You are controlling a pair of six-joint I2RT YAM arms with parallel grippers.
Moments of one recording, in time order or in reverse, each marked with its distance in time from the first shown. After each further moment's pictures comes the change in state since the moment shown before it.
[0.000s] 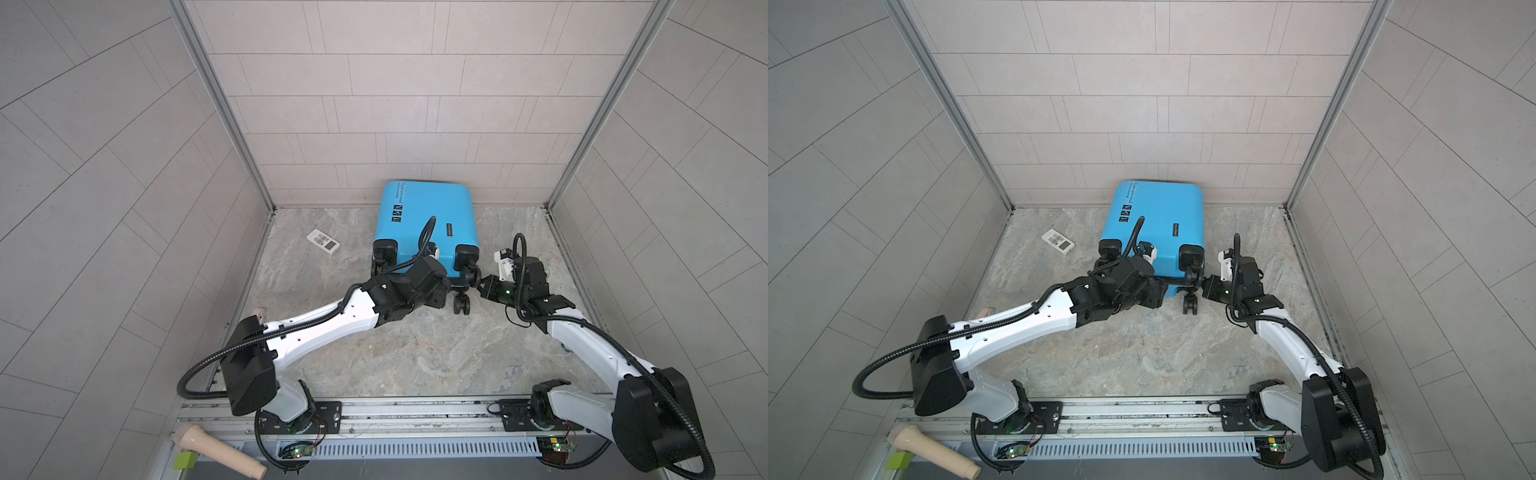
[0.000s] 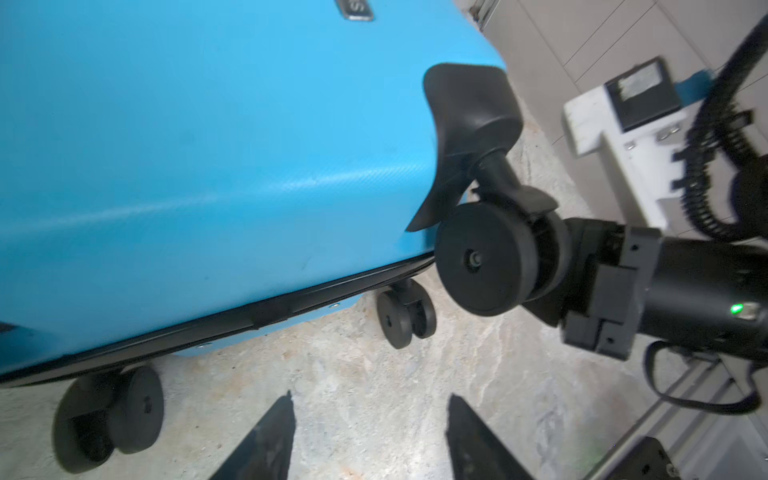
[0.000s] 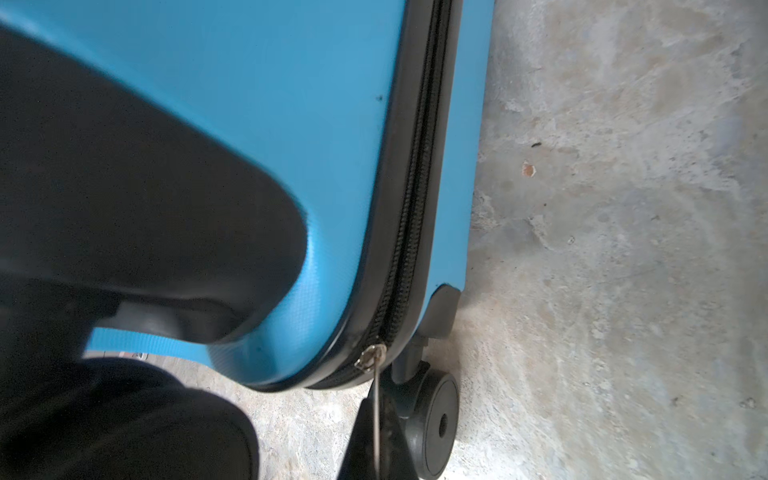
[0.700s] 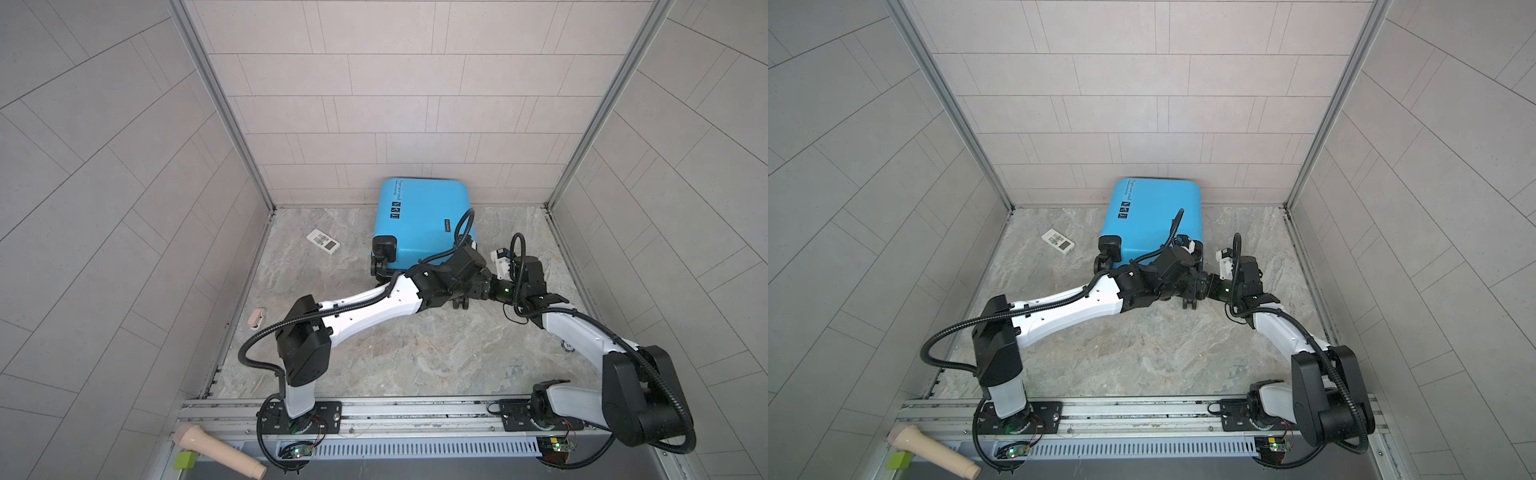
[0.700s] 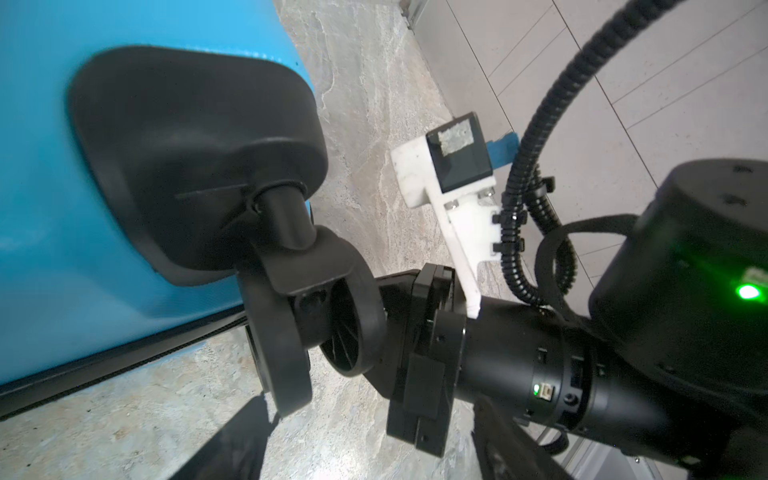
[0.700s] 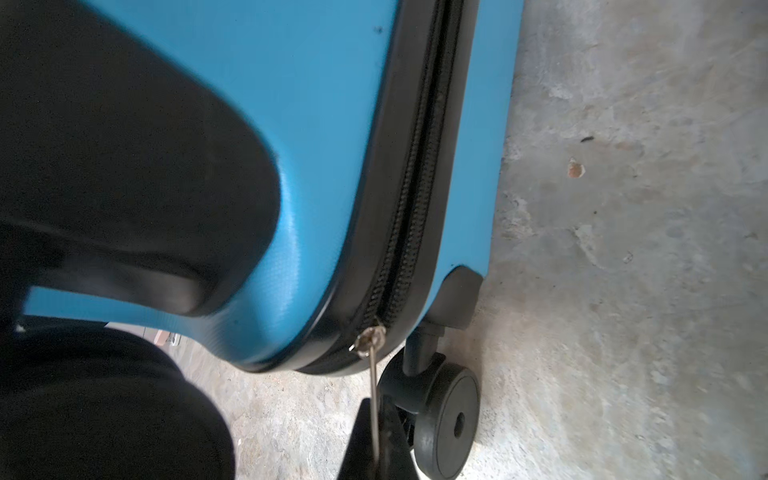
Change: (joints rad) left arm -0.043 0.321 0.346 0.001 0.075 -0.106; right arm -0.050 0.114 -0.029 0.159 -0.140 0.000
